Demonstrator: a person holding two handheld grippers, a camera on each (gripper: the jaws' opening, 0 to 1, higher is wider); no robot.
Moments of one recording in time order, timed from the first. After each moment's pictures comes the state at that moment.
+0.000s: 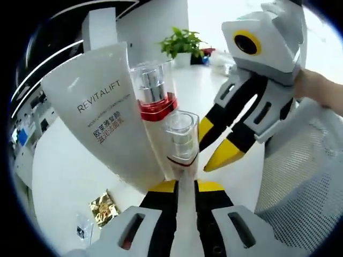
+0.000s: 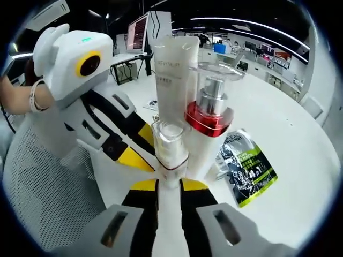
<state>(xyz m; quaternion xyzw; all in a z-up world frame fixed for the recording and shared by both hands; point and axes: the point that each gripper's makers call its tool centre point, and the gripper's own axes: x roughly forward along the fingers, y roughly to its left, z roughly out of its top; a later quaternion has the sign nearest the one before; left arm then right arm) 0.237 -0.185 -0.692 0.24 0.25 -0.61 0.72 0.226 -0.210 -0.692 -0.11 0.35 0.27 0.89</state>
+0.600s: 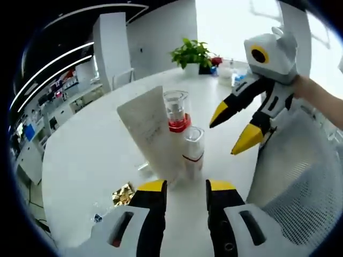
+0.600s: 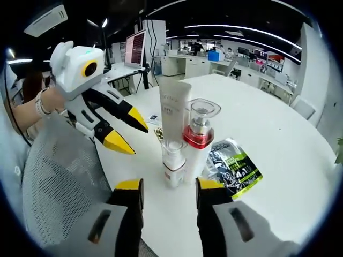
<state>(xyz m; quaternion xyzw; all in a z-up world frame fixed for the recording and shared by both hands) 0.240 -0.143 -0.644 0.21 0.24 -0.59 0.75 0.203 -0.220 -0.637 -0.09 0.31 0.24 0.91</state>
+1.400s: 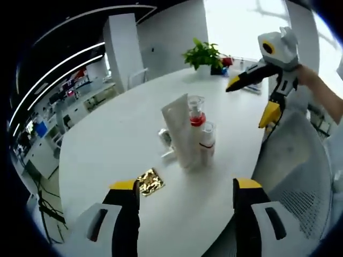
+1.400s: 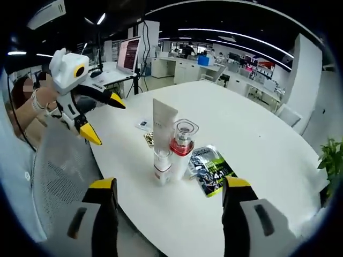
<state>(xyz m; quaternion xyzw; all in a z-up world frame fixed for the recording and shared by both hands) 0.248 -0.086 -0.612 0.23 0.23 -0.55 0.77 0.188 -0.242 -0.594 -0.14 0.31 0.18 0.92</state>
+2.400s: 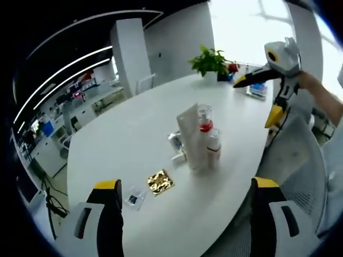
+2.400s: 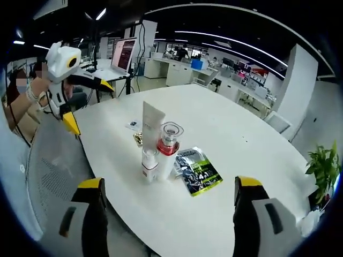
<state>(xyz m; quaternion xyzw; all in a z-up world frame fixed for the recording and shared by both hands) 0.257 -0.068 -0.590 0.21 0.21 -0.53 0.79 0.185 -0.258 -0.584 -0.17 0.29 0.16 0.93</state>
